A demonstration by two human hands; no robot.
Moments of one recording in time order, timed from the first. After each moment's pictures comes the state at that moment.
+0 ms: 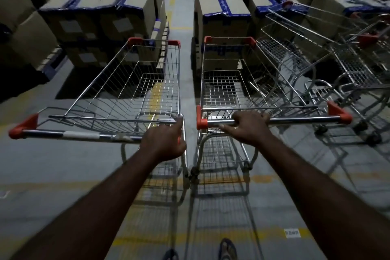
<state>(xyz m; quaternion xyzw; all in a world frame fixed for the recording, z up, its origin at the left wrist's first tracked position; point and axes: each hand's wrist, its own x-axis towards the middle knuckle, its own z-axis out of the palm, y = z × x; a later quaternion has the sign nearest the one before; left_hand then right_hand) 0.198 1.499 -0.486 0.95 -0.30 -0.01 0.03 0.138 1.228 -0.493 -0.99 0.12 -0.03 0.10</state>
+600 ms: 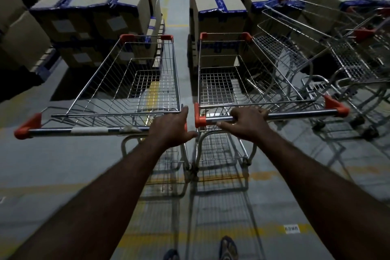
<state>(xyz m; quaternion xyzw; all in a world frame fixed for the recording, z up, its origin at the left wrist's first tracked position) 0.223 1.474 -0.499 0.95 -0.30 -0.04 0.04 0.143 1.228 -0.507 -0.98 0.11 -0.03 0.13</state>
